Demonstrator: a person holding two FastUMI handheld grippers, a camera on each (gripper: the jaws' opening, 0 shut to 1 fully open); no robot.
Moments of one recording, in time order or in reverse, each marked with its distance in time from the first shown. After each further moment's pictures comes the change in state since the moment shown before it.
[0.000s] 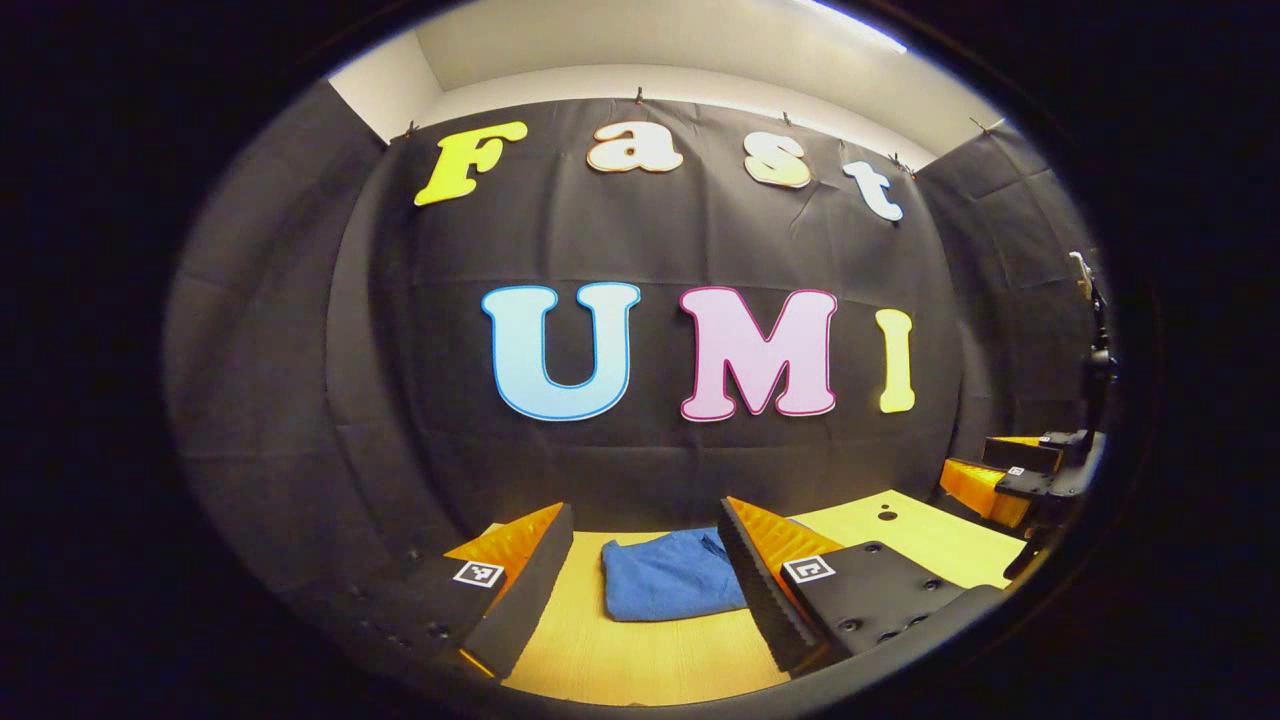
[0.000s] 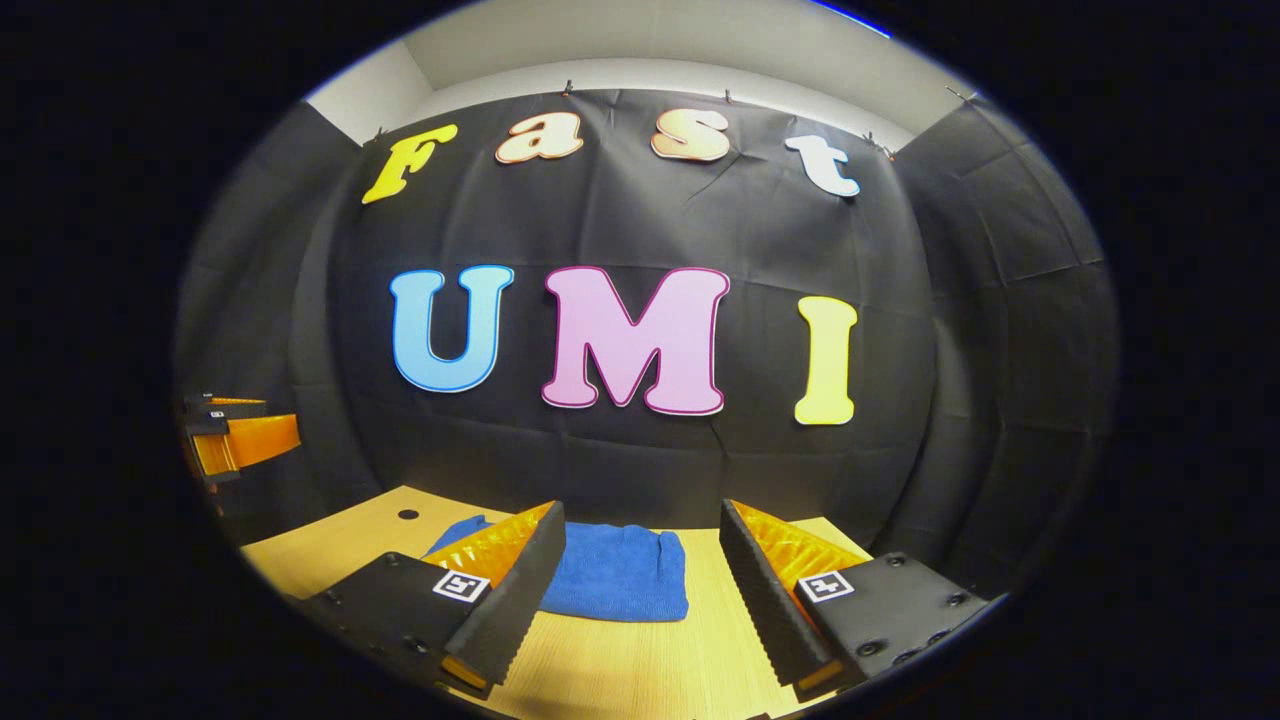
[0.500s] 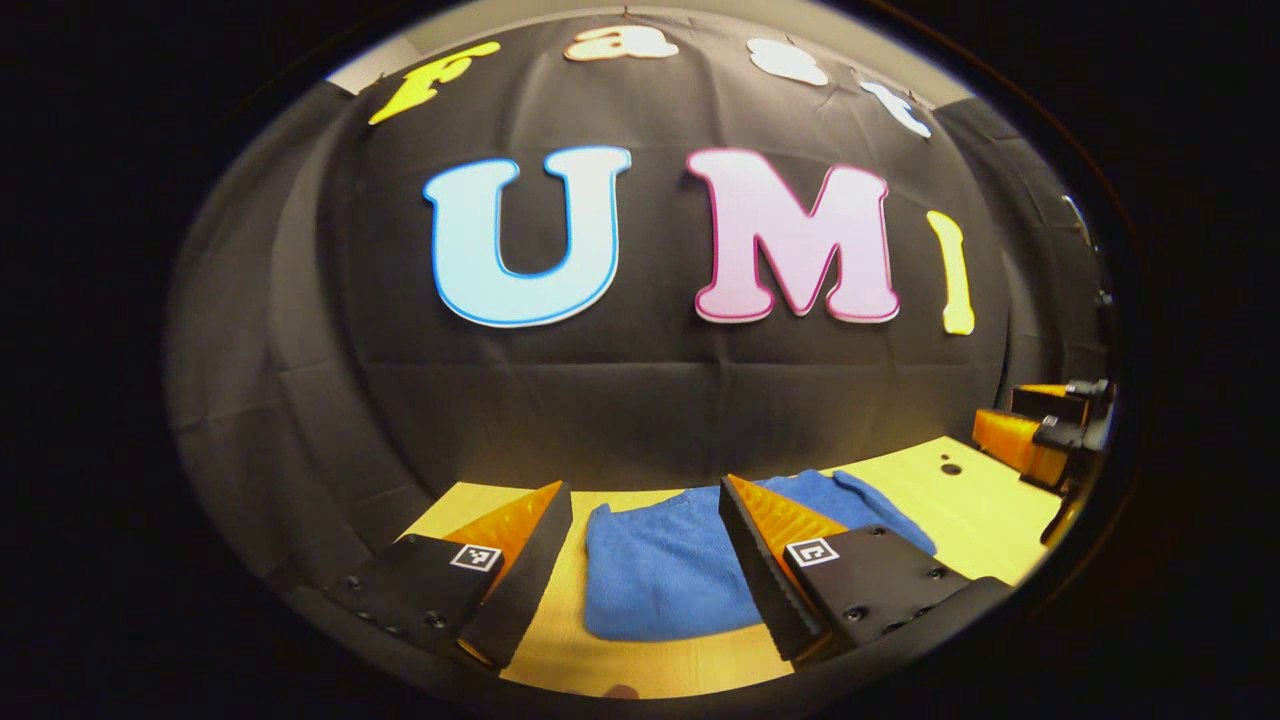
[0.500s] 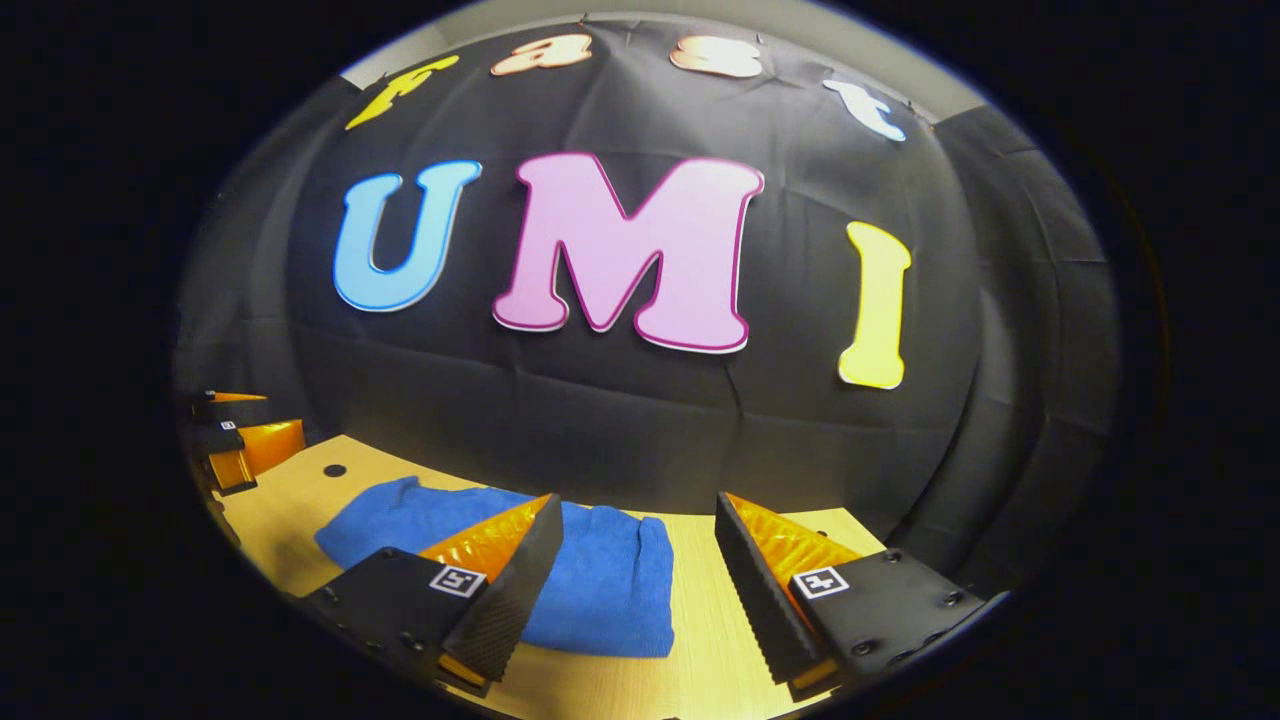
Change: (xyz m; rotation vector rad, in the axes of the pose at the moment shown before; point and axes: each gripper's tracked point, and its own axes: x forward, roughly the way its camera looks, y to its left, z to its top) left arm 0.191 -0.008 -0.110 -0.026 0.136 0.006; right arm 0.158 -0.022 -0.084 -0.071 0.097 -0.031
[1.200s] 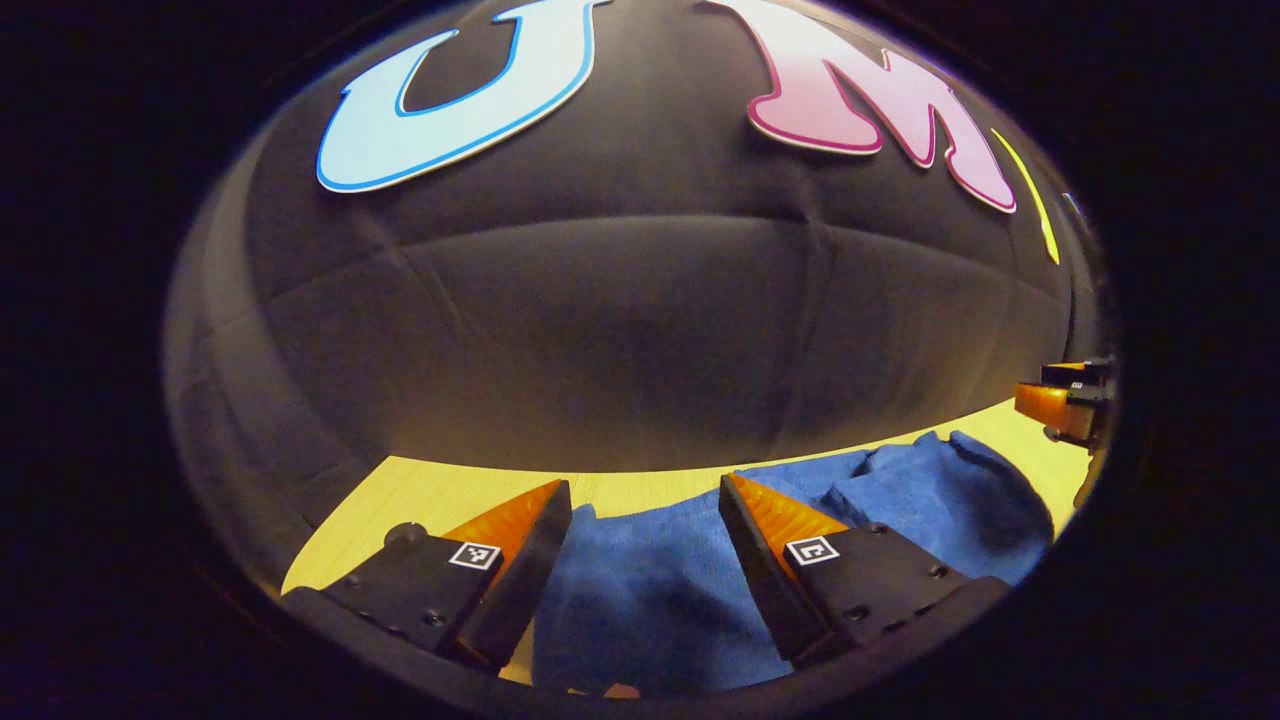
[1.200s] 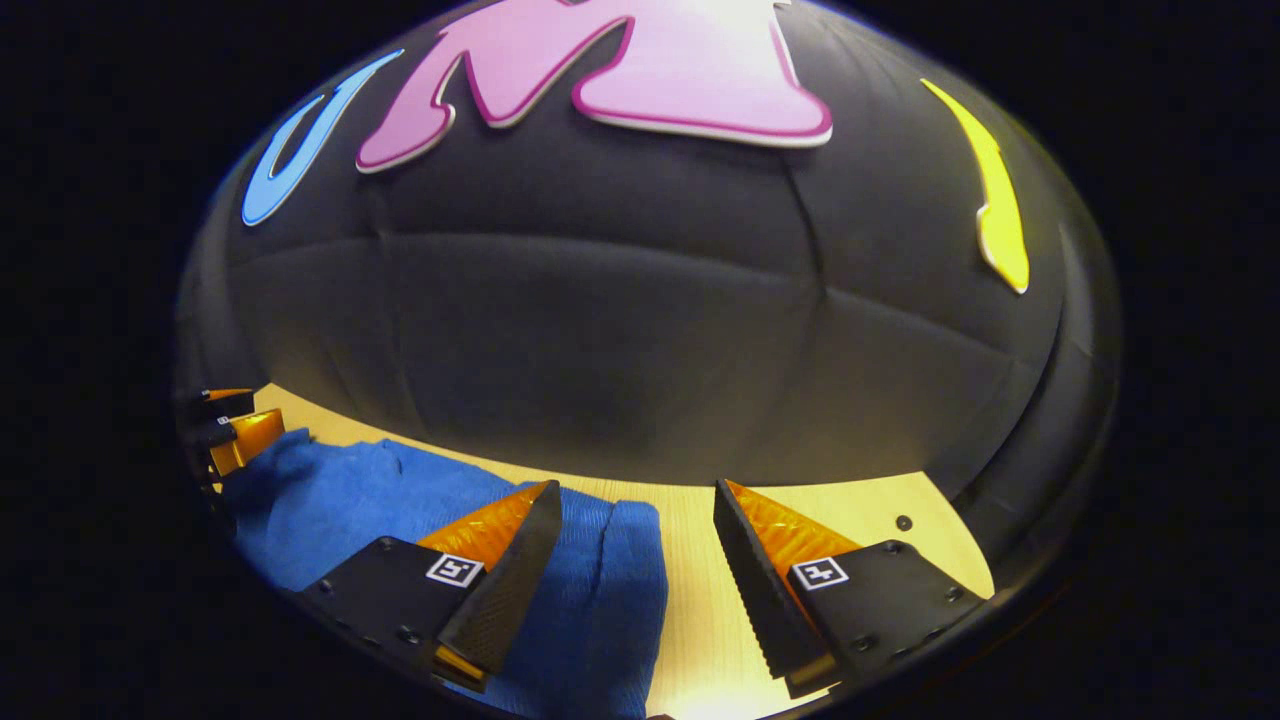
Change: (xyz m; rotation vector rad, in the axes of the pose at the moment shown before) left arm 0.270 0.009 -0.101 0.027 0.255 0.031; right arm 0.252 -0.035 -0.114 0.004 0.254 0.014
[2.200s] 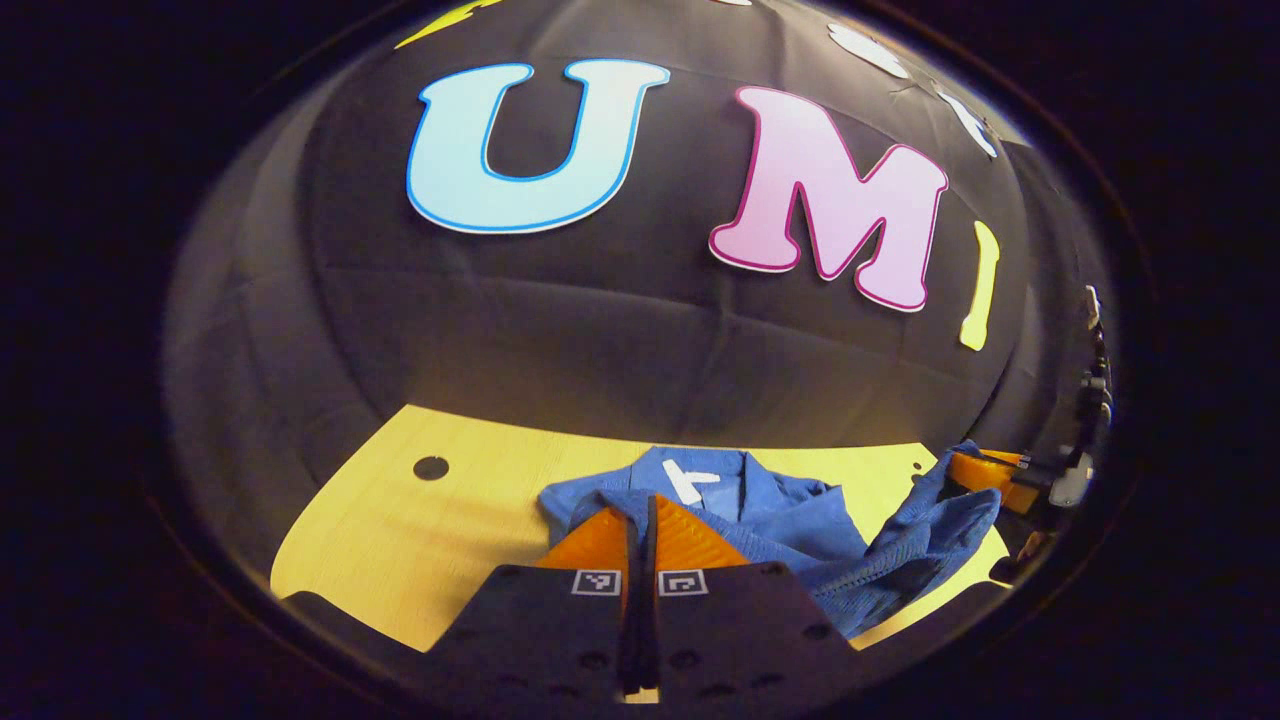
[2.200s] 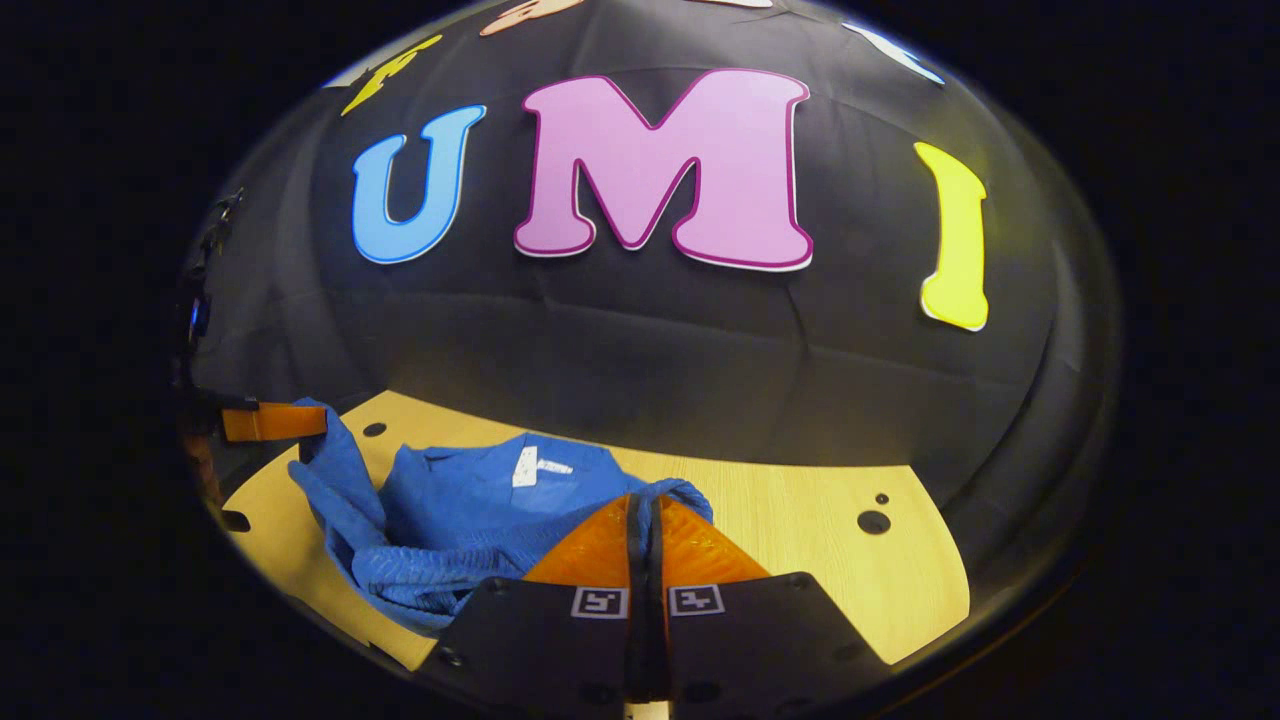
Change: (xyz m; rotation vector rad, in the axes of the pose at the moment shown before) left arm -0.164 -0.015 0.032 -0.125 0.000 -0.123; right arm -0.152 0.038 0.035 0.000 -0.029 0.174
